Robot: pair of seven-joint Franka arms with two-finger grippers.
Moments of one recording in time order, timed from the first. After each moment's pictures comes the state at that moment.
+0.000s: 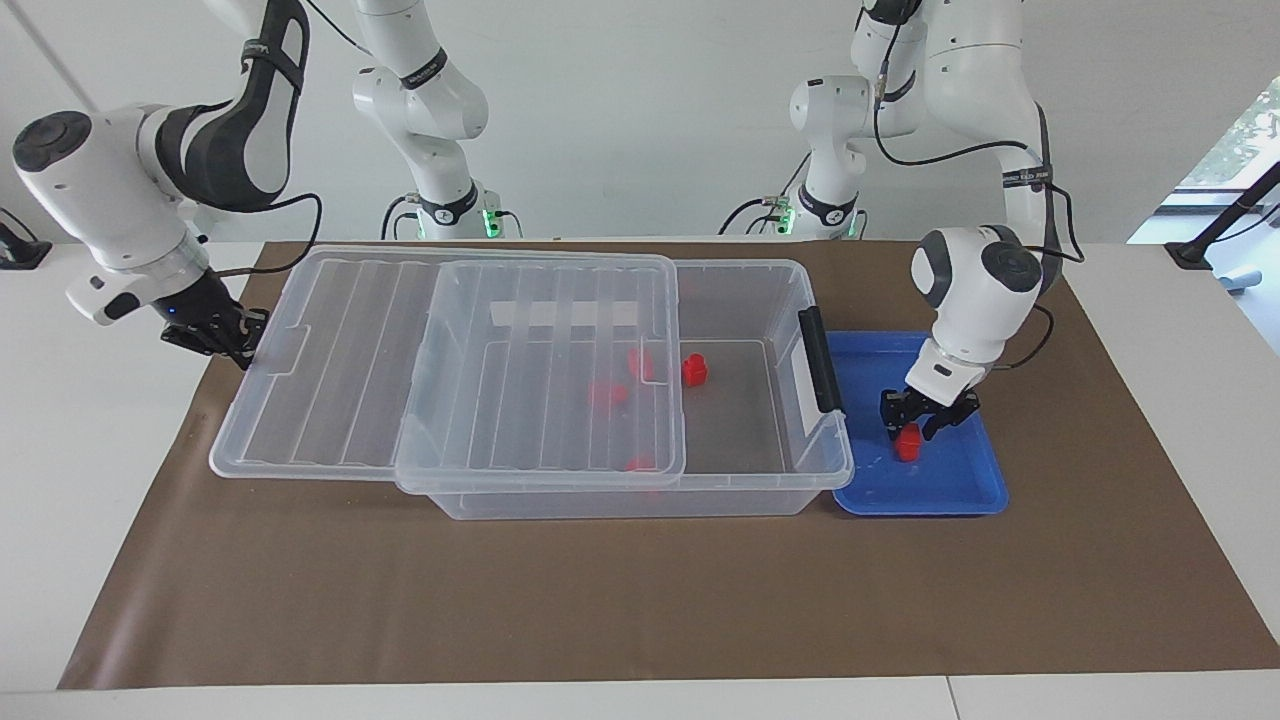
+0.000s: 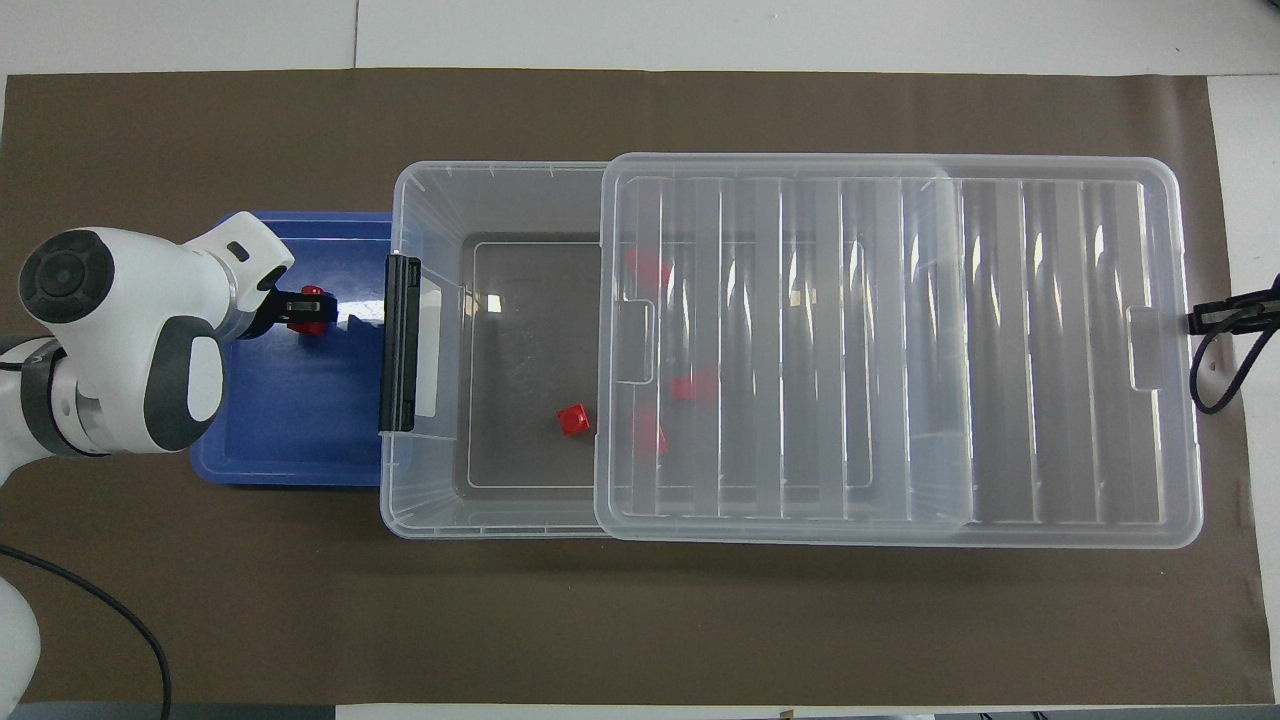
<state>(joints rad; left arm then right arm) -0.11 0.21 0.01 -2.11 -0.02 2.45 0.02 -0.30 0.04 0.02 -1.93 0.03 1.98 -0.39</state>
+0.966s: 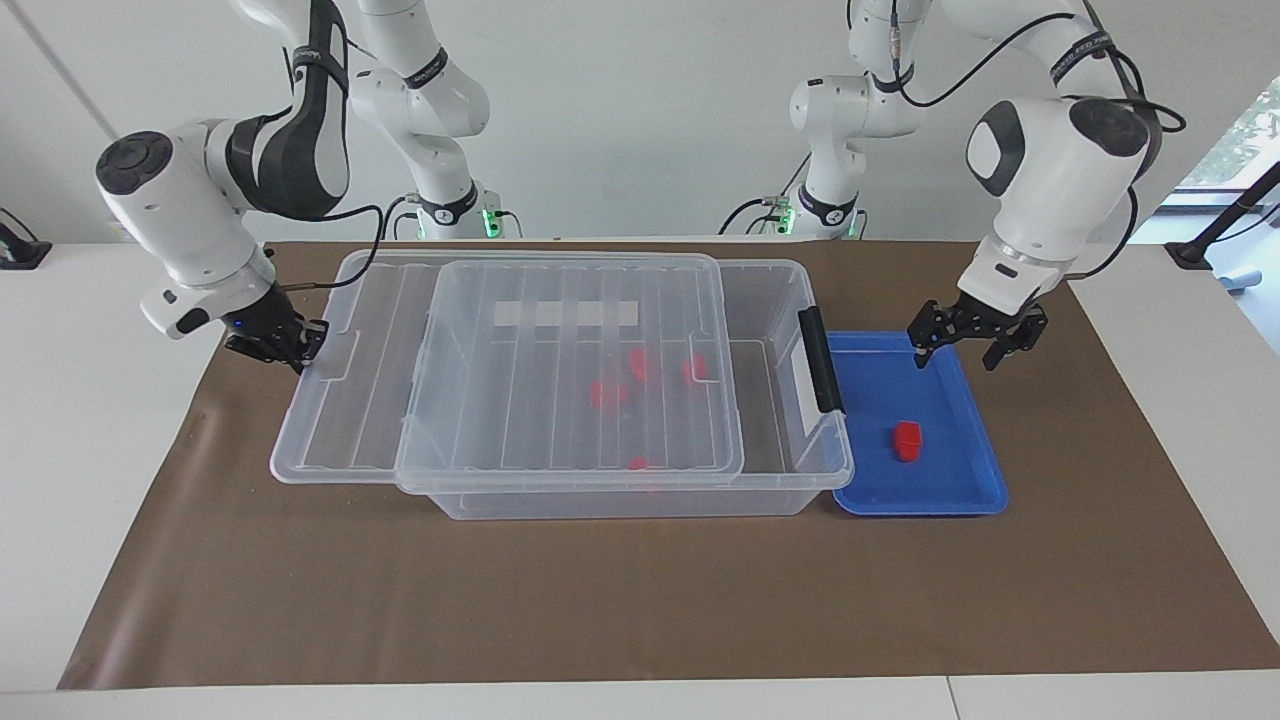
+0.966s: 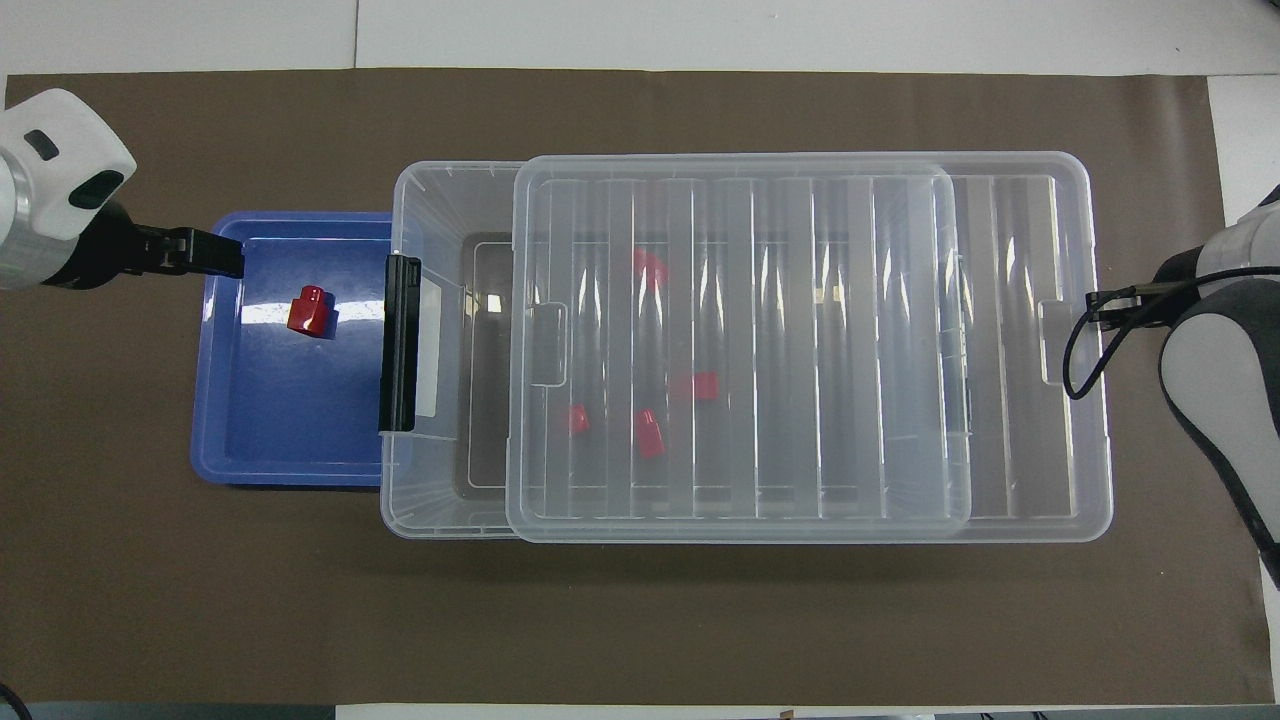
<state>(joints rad) -0.11 0.03 0.00 -1.72 -0.02 1.85 0.03 -0.14 0.04 0.03 -1.95 0.03 1.98 -0.12</state>
